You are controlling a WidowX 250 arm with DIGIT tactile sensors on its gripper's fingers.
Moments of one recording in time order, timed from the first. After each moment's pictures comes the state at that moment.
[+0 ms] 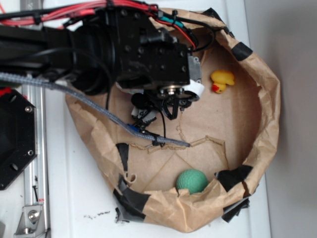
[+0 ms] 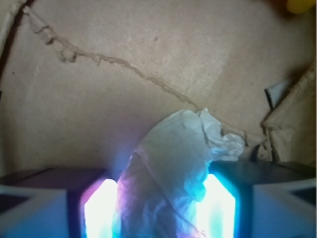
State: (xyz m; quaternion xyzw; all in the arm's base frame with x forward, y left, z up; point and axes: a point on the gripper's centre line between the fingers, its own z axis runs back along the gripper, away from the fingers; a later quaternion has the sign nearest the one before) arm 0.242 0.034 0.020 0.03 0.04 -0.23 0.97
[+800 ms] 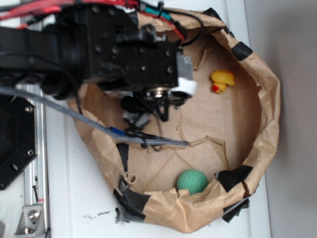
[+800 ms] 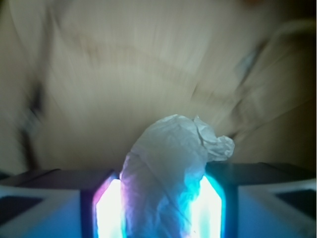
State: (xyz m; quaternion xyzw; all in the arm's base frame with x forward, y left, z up) arm 0.253 0.019 0.085 0.03 -0.02 -0.13 0.99
